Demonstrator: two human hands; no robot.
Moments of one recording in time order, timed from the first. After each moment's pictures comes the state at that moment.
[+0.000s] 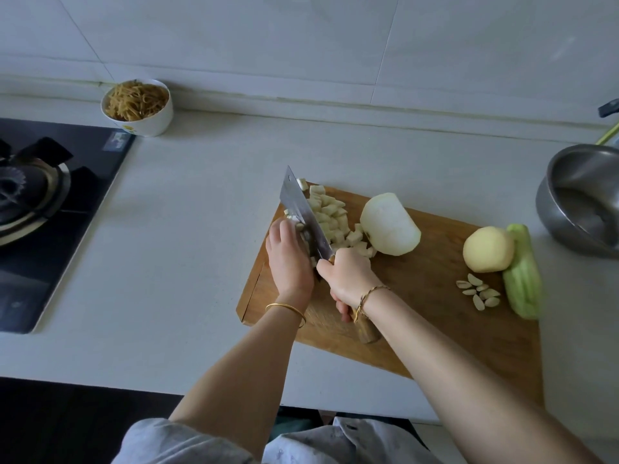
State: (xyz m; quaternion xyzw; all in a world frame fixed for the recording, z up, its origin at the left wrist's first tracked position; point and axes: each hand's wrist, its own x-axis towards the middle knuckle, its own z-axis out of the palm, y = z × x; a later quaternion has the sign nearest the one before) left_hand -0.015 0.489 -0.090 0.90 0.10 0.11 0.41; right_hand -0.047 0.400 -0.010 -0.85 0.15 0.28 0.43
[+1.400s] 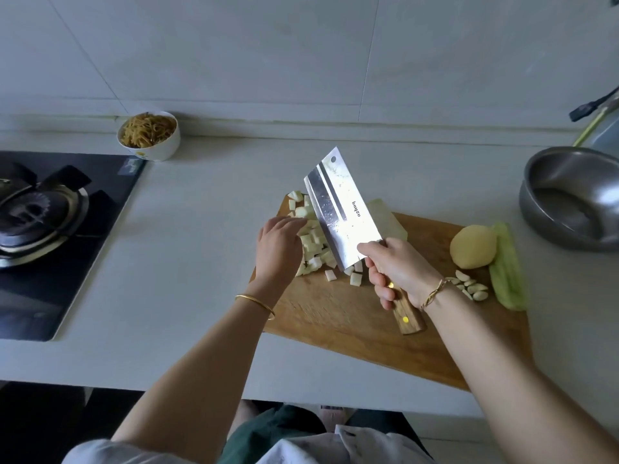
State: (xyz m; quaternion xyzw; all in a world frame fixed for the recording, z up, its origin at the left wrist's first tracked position) left_hand -0.004 0.516 -0.057 0.94 -0.08 0.10 0.31; right_hand -0.070 0.334 0.030 -0.74 0.18 0.22 0.60
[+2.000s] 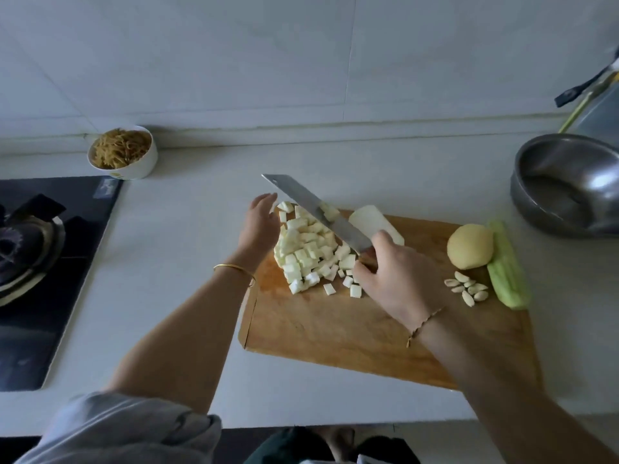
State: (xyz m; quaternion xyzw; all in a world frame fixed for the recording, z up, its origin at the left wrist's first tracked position) left_hand 0.083 0.526 -0.046 0.92 -0.02 -0.04 0.38; right_hand -0.070 0.342 0.032 -0.98 0.05 0.00 0.18
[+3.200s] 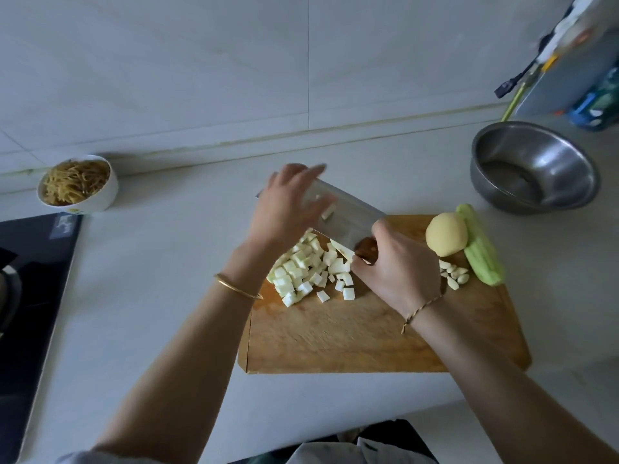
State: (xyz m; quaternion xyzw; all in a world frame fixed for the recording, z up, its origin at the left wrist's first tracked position) left_hand 0.068 0.481 0.037 0.88 -0.30 0.03 0.36; right_hand -0.066 0.343 0.029 -0.98 0.14 -0.11 0.11
